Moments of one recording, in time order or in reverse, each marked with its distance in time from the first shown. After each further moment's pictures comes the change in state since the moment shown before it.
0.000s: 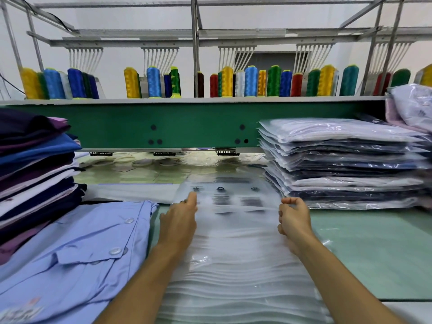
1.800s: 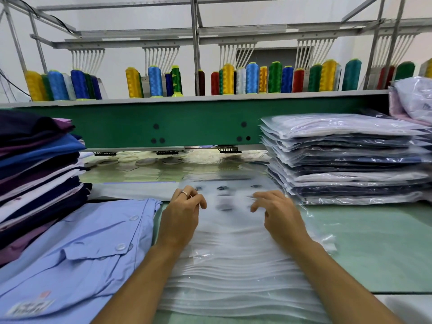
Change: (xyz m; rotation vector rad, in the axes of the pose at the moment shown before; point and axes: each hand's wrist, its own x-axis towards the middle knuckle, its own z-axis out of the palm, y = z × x) left_hand -0.003 -0.002 -0.009 -0.105 0.264 0.217; right_hand -0.014 0.007 0.003 -1.020 -0.212 -0.979
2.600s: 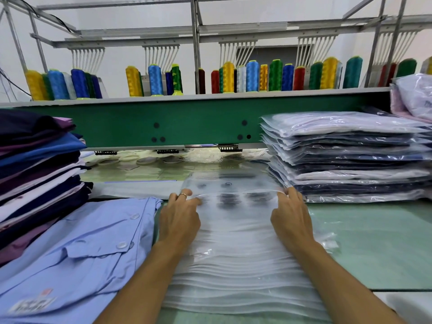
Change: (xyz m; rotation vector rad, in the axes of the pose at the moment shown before) left_hand -0.001 0.000 0.000 0.372 -0.262 -0.205; right_hand -0.003 -0.003 0.000 -0.129 0.024 0.402
